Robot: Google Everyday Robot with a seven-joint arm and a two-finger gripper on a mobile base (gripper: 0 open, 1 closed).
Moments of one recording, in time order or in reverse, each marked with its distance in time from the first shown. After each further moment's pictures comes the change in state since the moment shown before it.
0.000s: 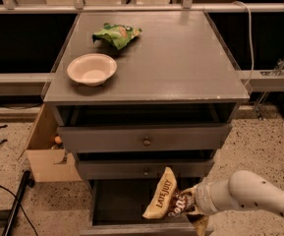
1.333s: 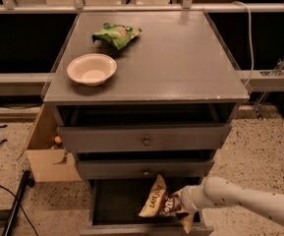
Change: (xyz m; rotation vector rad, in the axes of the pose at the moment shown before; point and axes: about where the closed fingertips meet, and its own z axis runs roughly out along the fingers) arm 0.085 0.000 0.152 -0.033 0.006 -0.008
